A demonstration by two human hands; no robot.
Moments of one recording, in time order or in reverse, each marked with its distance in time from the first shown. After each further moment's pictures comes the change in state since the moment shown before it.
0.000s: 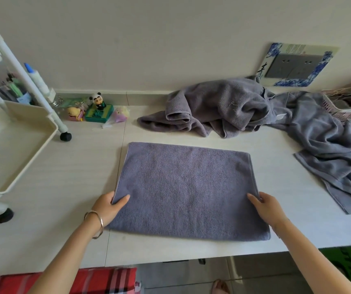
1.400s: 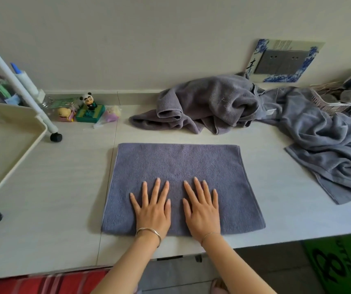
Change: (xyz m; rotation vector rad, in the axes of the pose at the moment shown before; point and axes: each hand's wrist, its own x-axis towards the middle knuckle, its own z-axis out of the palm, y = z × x) left_hand -0.020 0.022 0.135 0.816 0.226 0.391; right_hand -0.048 -0.024 0.136 -0.600 0.200 -0.540
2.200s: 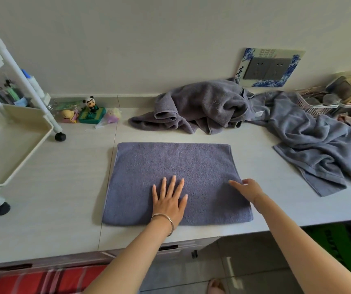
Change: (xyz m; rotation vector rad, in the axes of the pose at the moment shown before) left_hand -0.008 0.048 -0.017 0.025 -0.201 0.123; right_hand 0.032 0.117 -0.098 0.569 -0.306 0.624
